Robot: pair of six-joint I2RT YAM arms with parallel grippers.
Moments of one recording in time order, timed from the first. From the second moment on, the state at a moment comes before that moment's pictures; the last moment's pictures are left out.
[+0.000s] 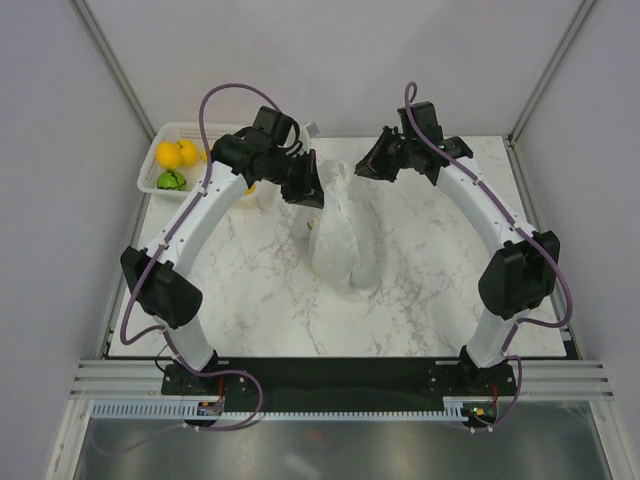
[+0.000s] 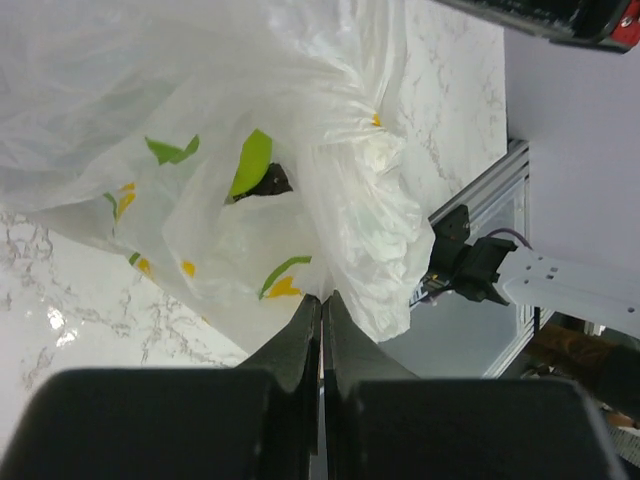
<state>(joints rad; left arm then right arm) -0.51 1.75 1.89 -1.02 0.49 -0.47 0.35 1.79 1.74 -0.63 -0.37 0.90</state>
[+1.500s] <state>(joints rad) -0.37 1.66 1.38 -0.91 -0.03 -0.45 0.25 1.71 1.39 -0.72 0.15 0.68</state>
